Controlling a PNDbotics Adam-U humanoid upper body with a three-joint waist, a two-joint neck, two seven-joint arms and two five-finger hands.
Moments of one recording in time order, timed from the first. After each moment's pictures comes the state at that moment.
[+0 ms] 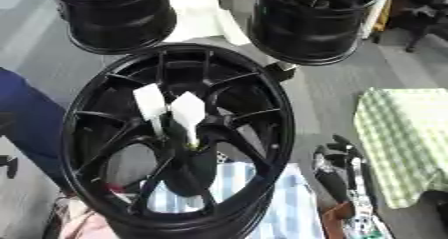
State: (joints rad) left arm -0.05 0.14 0.23 -1.65 0.02 -0.10 -0.35; right arm 0.03 -0.21 0.06 -1.45 0.20 -0.13 -0.34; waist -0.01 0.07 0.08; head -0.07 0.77
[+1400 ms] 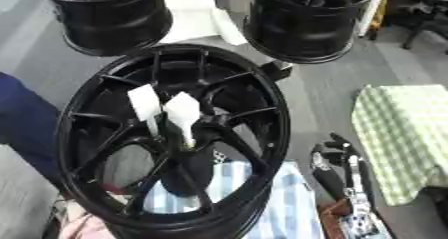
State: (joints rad) left arm -0.19 0.38 0.24 -1.69 0.25 -0.27 -0.40; right arm 0.02 -0.21 0.06 -1.45 0.20 -0.13 -0.34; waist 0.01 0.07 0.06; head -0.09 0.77
